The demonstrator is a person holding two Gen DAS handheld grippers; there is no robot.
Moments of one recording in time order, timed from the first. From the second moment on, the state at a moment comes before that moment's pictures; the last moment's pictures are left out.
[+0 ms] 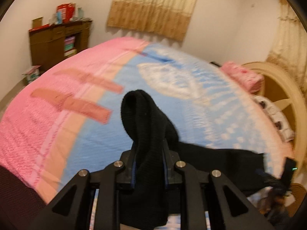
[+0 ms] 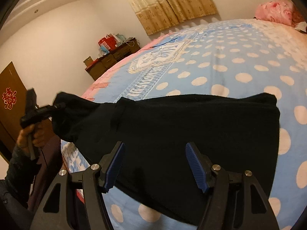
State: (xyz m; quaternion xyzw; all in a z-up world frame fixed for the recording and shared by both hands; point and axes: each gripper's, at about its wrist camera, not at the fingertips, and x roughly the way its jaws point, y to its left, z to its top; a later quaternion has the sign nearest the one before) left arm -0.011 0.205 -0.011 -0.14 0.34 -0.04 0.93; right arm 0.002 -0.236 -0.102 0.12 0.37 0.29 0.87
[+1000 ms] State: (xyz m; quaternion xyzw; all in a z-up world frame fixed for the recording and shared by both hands) left arm 0.030 -0.180 -0.047 0.03 0.43 -0.27 0.86; right arm -0.051 -0.396 -0.099 0.29 0.26 0.16 0.91
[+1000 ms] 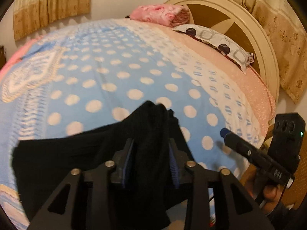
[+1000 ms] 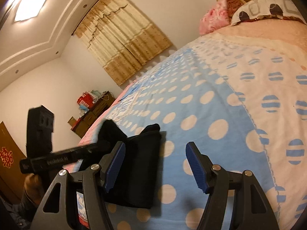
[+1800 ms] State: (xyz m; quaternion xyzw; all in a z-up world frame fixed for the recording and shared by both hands) left arm 0.012 -0.039 -0.081 0.05 0.41 -0.14 0.90; right arm -0.055 -0.251 -0.081 0.10 0.31 0.30 0.90
